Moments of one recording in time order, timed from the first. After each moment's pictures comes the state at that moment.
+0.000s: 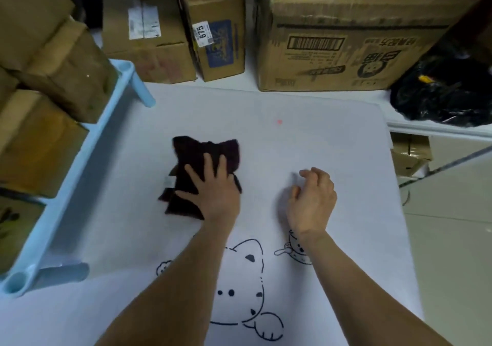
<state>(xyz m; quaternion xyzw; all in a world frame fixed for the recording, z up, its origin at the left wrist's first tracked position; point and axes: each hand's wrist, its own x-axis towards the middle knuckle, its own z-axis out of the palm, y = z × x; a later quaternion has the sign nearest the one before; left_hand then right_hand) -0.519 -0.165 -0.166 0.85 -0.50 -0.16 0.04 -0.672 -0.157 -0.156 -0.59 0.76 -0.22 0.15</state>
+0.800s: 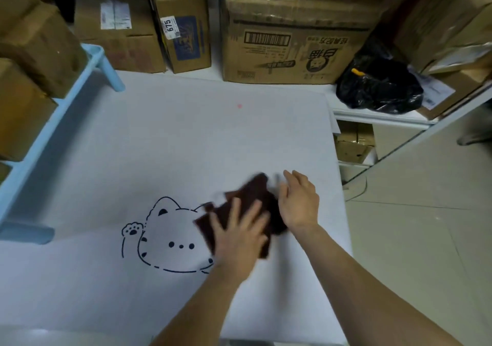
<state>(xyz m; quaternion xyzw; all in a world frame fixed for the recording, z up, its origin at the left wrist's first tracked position) -0.619 -0.011 -0.168 0.66 -0.74 -0.15 -0.02 -0.745 -0.089 -0.131 -0.62 0.75 -0.08 0.22</state>
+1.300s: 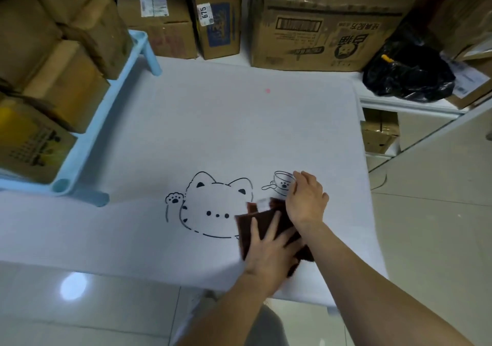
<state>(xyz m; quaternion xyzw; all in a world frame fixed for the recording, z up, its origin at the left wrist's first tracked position) -0.634 0.059 -0.158 0.51 -0.83 -0.20 -0.08 -0.717 -0.037 -0.133 -0.59 0.77 -0.07 0.22</state>
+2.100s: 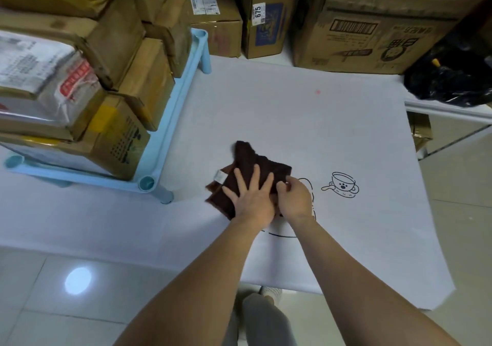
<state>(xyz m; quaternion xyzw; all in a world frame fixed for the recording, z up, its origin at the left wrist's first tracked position) -0.458 -0.001 -0.140 0.71 -0.62 -0.33 -0.02 -0.543 -0.017 -0.133 -0.51 0.76 -0.17 0.37</state>
